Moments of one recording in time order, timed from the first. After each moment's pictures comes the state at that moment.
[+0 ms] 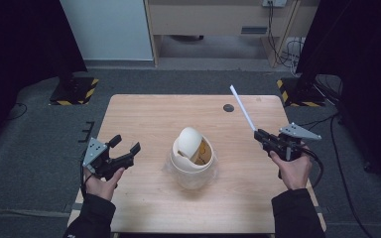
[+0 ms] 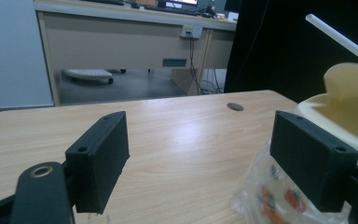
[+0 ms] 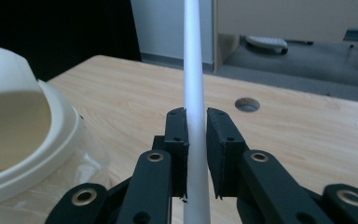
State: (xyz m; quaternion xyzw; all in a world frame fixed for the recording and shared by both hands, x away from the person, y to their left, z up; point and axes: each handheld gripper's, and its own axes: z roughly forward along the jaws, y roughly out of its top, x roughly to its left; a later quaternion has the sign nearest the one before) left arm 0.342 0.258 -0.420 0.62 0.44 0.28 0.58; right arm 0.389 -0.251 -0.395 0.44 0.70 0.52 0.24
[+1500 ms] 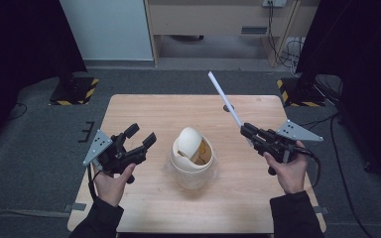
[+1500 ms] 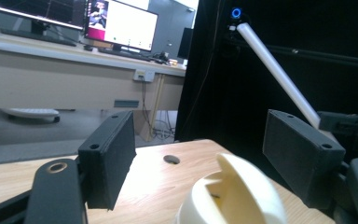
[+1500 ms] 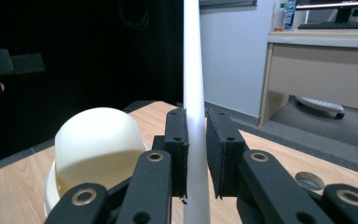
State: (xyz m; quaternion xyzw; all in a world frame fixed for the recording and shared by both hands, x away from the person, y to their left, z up) left arm 0.329 0.211 -0.365 0.59 0.38 0.24 0.67; right arm 0.365 -0.217 -0.354 0.32 0.69 0.61 0.23
